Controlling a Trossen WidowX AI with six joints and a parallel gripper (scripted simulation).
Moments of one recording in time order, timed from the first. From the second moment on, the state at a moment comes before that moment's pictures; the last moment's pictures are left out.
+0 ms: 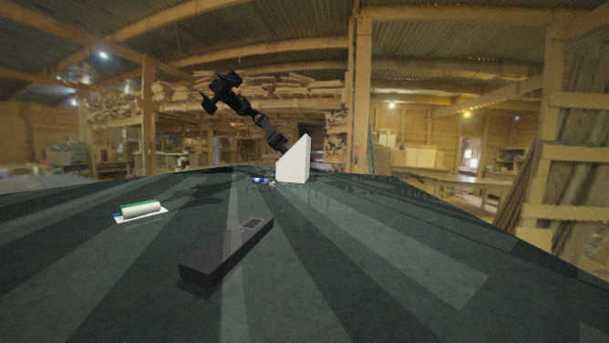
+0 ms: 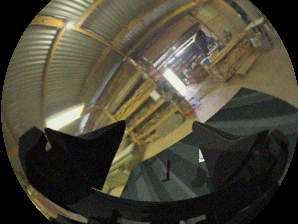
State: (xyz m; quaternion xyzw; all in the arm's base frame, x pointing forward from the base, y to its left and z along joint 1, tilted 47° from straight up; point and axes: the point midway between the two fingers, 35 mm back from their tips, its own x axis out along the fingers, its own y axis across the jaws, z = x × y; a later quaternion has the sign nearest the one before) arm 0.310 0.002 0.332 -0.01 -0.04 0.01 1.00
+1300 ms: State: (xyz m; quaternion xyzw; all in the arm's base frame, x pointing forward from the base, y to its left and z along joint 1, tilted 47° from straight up) arm 0.168 -0.102 0.041 -0.65 0.66 0.26 0.27
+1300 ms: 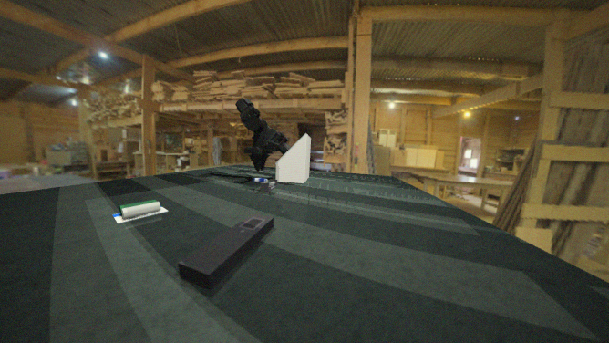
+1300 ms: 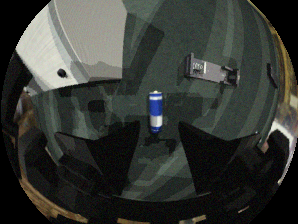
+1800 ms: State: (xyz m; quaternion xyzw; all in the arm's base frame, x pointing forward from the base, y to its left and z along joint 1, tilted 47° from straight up) arm 0.167 -0.110 0.033 -0.65 0.66 0.27 0.26
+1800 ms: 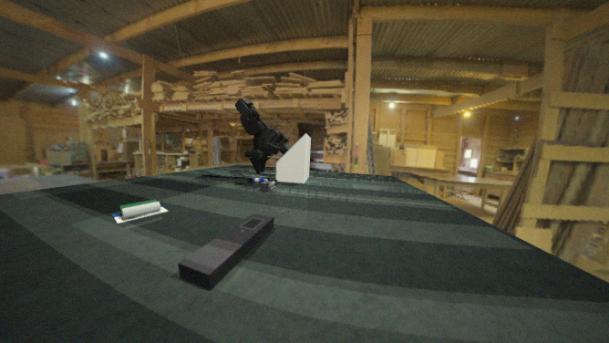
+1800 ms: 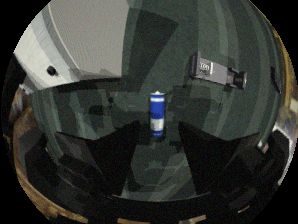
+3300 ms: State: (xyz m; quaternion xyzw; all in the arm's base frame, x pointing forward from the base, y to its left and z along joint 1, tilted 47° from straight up) arm 0.163 -0.124 0.016 -0.65 0.67 0.28 0.25
